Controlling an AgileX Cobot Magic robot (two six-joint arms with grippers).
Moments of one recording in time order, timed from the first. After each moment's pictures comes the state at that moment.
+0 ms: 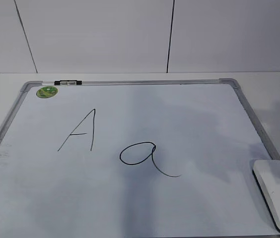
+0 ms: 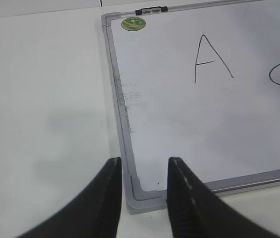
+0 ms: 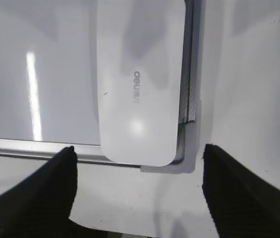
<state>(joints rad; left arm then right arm) -0.01 0.01 -0.51 -0.17 1.11 0.14 0.00 1.24 -0.81 0.19 1.08 -0.15</state>
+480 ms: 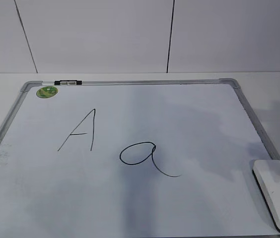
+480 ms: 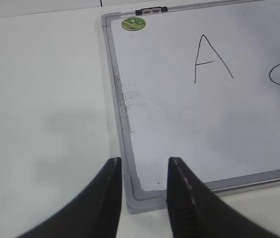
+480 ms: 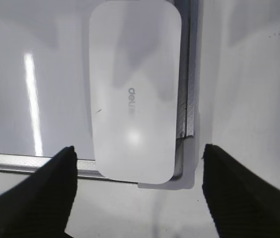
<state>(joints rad) -0.01 0.01 -0.51 -0.17 1.11 0.14 0.00 1.30 -0.81 0.19 1.02 -0.14</state>
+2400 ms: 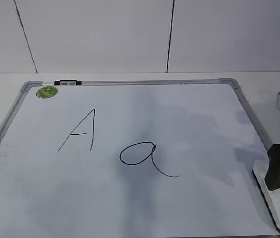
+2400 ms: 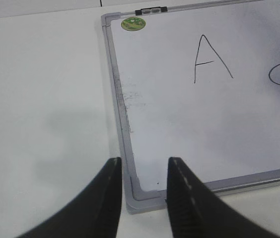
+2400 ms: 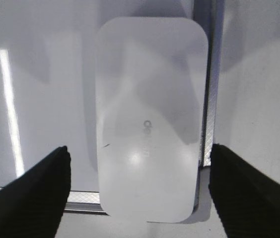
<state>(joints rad) -0.01 0.01 -0.51 -0.17 1.11 0.14 0.15 1.42 -0.82 0.09 0.92 0.04</state>
